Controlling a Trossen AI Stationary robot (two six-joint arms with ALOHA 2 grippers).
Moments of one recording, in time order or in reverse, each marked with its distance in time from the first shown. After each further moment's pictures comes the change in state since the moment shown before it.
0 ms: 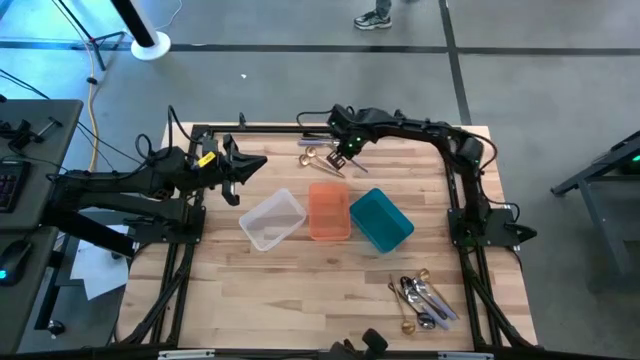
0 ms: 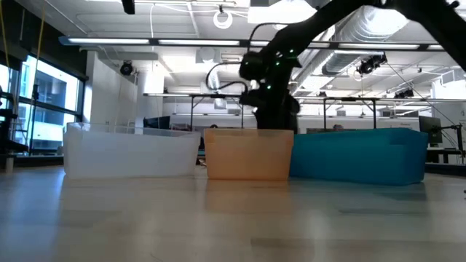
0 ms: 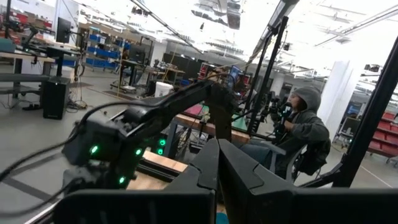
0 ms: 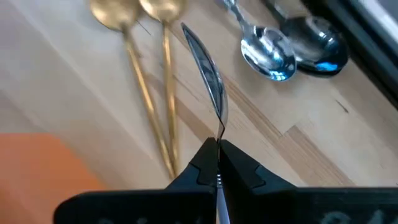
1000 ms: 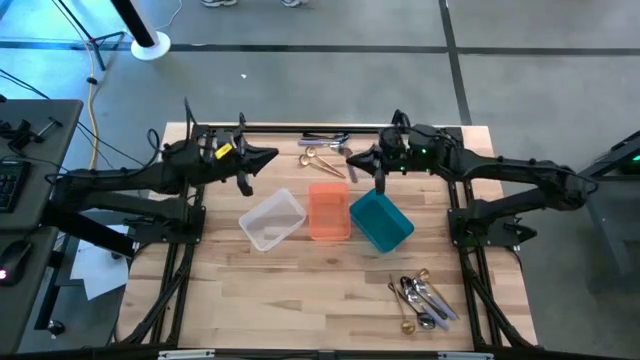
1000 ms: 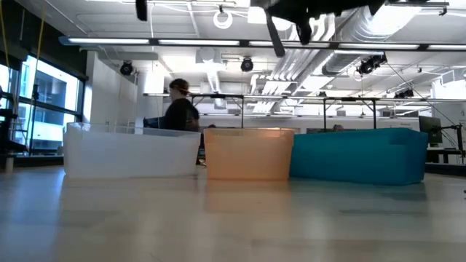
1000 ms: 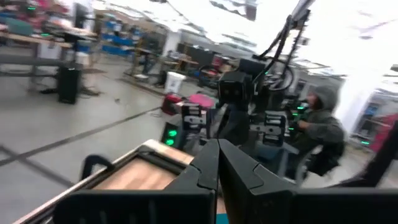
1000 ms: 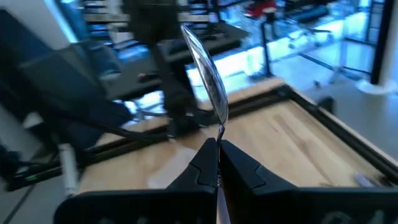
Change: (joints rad) left arm 0.095 0.130 0.074 0.003 0.060 -0.052; right arm 0.276 -0.864 -0.692 0.892 -0.180 0.044
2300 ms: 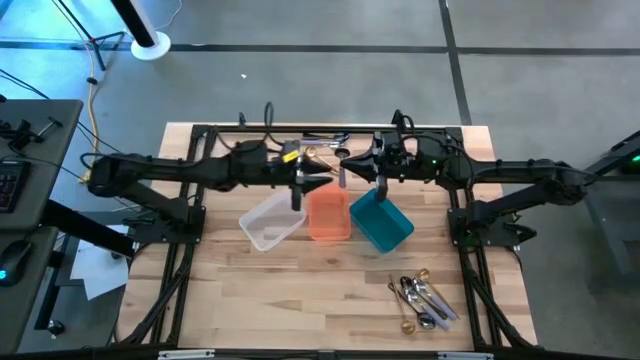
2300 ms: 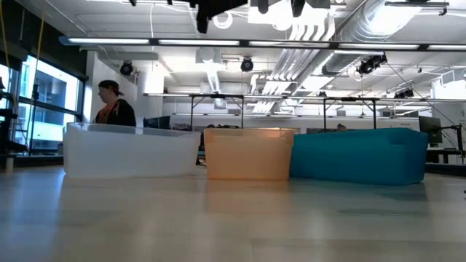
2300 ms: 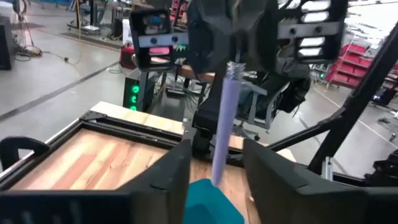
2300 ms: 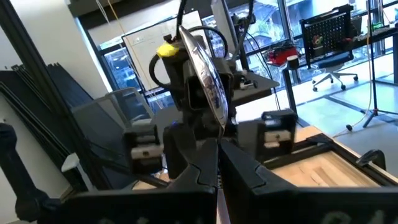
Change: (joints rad) left arm -0.030 0.515 0.270 0.050 0.189 0.053; right arm 0.135 0.024 0.041 0.214 0.102 0.071
